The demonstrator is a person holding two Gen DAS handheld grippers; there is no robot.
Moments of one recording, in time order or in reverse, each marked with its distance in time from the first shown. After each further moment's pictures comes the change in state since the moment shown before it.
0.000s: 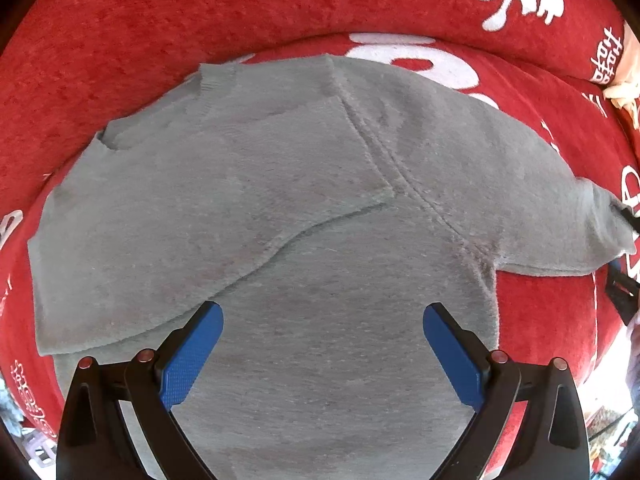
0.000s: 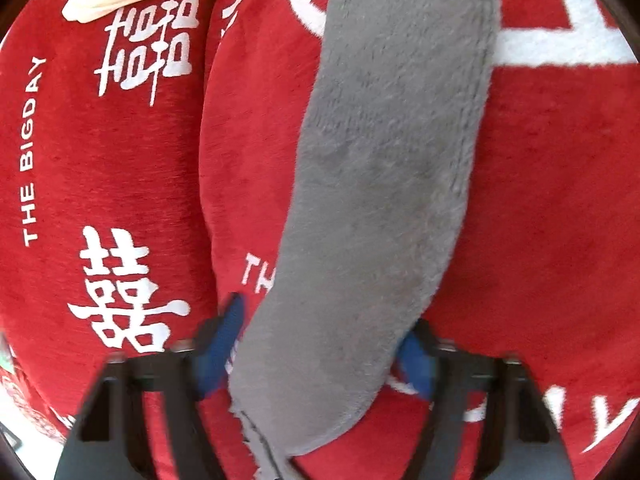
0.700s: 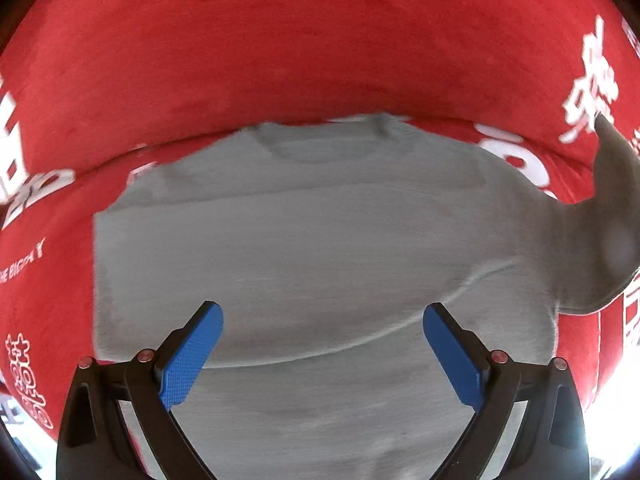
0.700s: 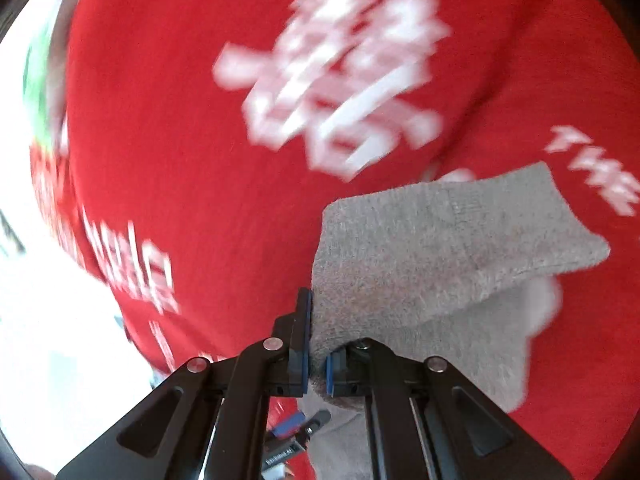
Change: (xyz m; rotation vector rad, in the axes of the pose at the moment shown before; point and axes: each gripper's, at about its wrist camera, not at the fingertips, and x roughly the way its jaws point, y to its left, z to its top) left arm -0.038 0.162 -0.015 -0.193 -0.145 0.011; right arm 0.076 0.210 -0.187 -0.644 0.373 0.257
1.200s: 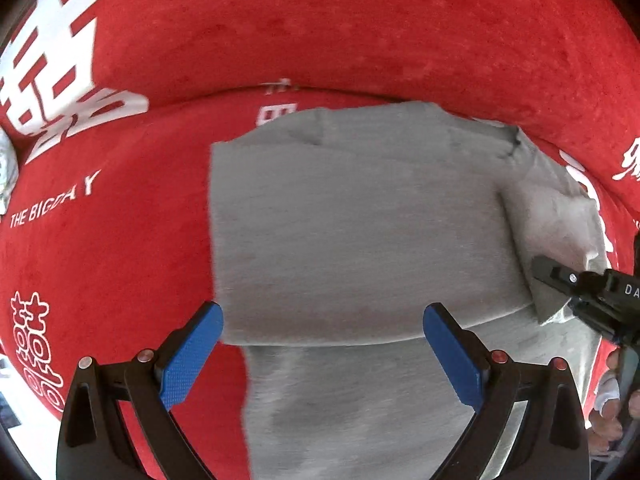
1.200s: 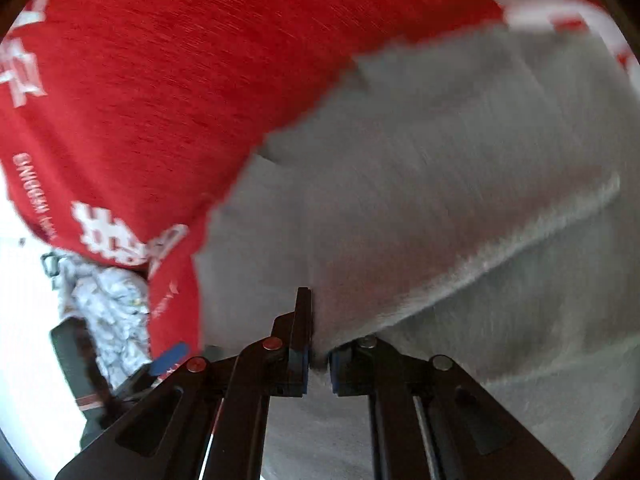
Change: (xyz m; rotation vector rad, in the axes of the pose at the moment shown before) left arm 0.010 0.133 -0.025 -0.138 0.047 0.029; right arm 0.191 0.019 -0.141 -0.069 0.392 -0.347
